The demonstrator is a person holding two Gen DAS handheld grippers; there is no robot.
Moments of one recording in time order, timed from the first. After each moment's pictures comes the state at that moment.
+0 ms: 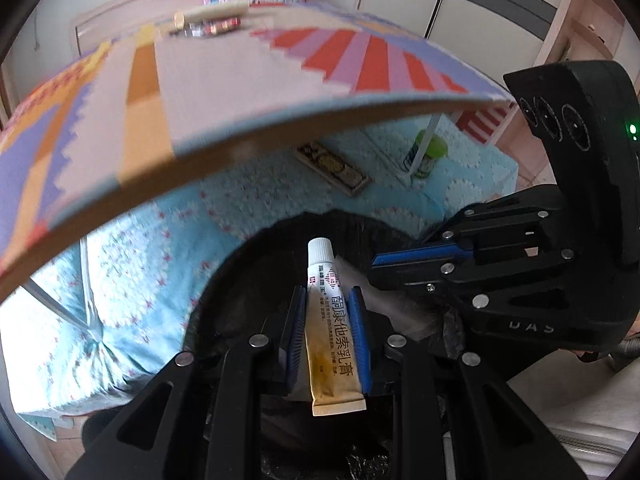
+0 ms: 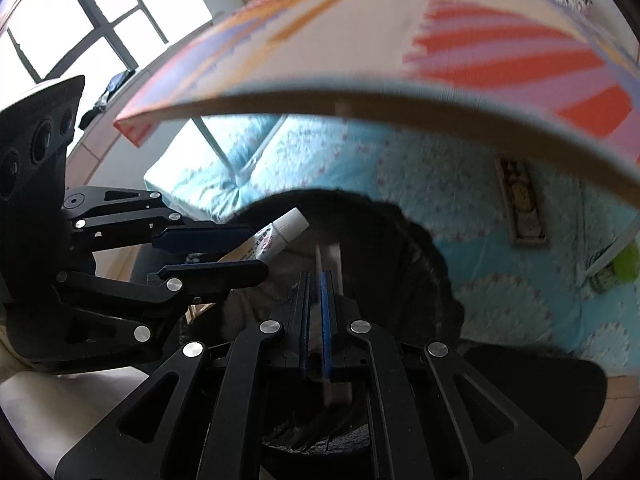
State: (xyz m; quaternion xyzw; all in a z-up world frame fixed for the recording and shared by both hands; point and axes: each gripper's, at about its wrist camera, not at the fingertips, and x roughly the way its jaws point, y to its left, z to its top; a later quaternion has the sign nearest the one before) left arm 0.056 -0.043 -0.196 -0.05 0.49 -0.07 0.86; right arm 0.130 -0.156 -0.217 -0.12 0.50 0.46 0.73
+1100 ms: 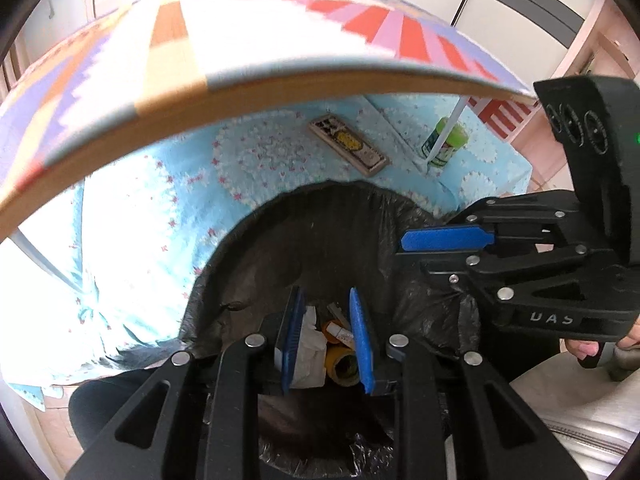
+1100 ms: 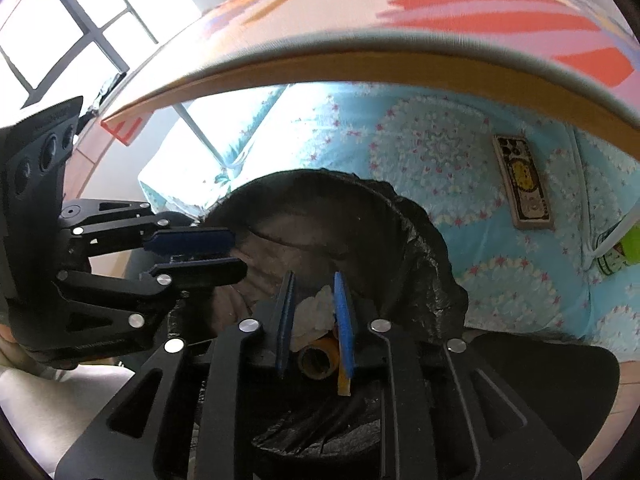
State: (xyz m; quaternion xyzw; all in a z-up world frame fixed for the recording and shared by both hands) left arm 0.049 -0.032 -0.204 -0.08 0.52 -0.04 0.85; right arm 0.139 -0.160 -0.217 -0.11 0.50 0.45 0.73
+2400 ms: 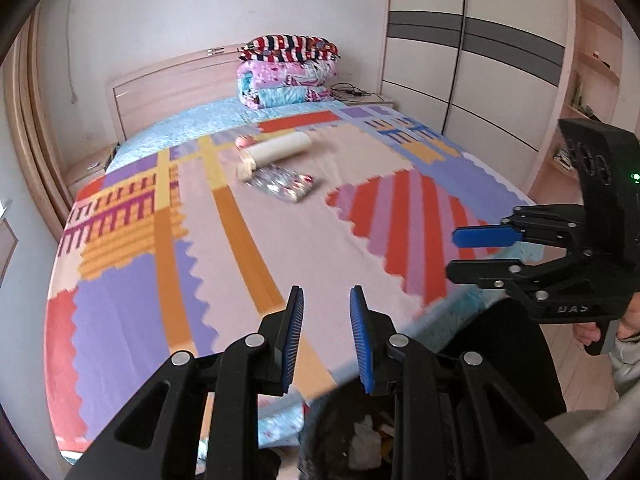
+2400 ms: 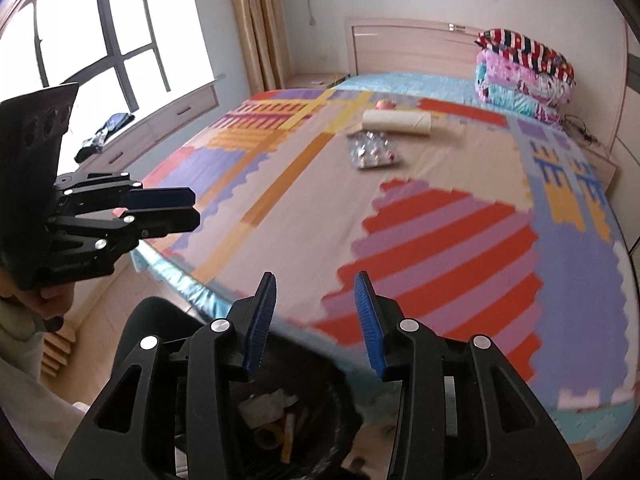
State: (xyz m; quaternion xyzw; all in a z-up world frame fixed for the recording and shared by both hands) left arm 0.094 0.020 -0.062 -0.01 0.38 0.00 0.92; right arm 0.202 -0.158 -0.087 -0.12 0.35 0.46 0.81
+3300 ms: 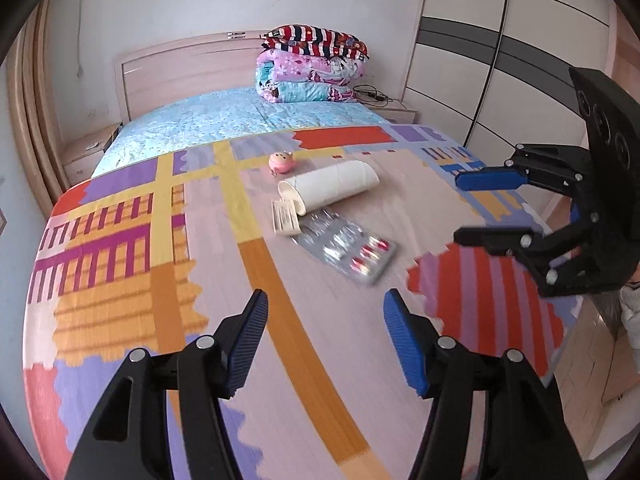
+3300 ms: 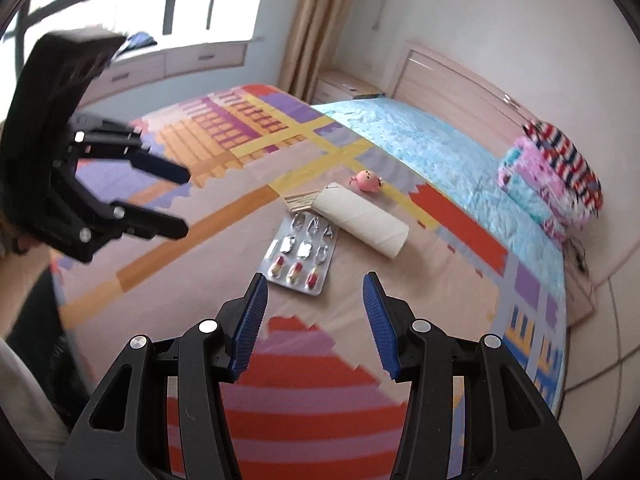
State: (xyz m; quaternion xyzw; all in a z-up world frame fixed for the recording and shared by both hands) left arm 0.214 0.101 -0.076 -0.06 0.39 0.01 0.92; right arm 0.325 -0.063 -0.062 -0.35 0.24 0.49 0.77
